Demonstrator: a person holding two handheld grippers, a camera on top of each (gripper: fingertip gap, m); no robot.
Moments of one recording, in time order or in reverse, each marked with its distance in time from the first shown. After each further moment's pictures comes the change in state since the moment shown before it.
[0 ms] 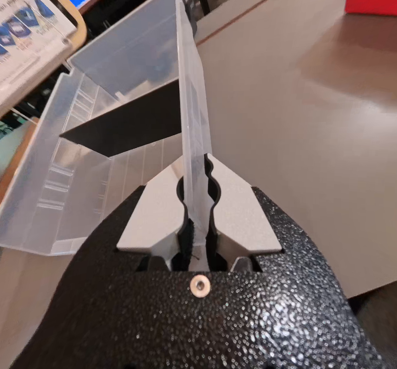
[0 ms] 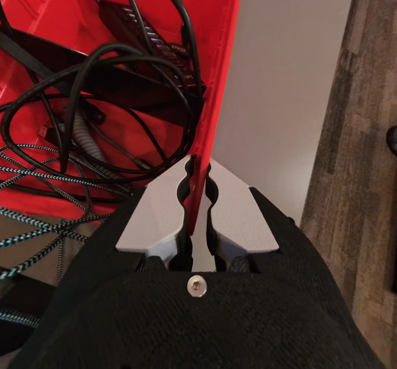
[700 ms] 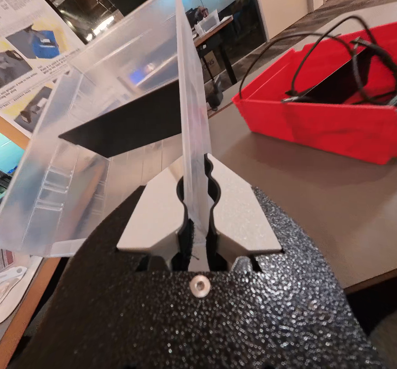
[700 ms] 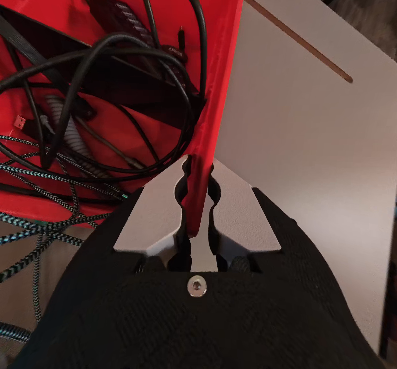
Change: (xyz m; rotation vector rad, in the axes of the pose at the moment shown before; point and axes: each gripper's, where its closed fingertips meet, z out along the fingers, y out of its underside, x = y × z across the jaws) left arm -0.017 -0.067 -0.076 0.237 -0.147 0.080; right arm -0.158 -0.094 0.066 0.070 -0.022 -0.197
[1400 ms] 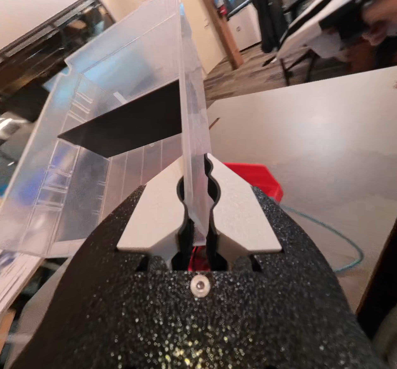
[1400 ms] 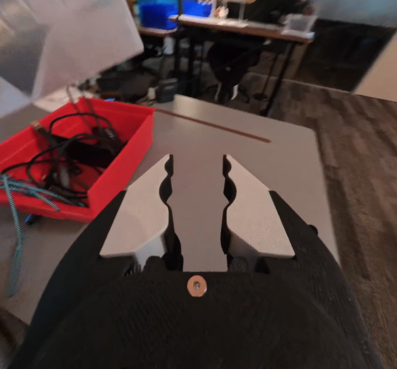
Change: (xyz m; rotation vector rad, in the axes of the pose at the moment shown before) left arm 0.138 -0.157 0.039 0.270 0.440 0.119; right arm 0.086 -0.039 -0.148 0.507 0.059 0.223
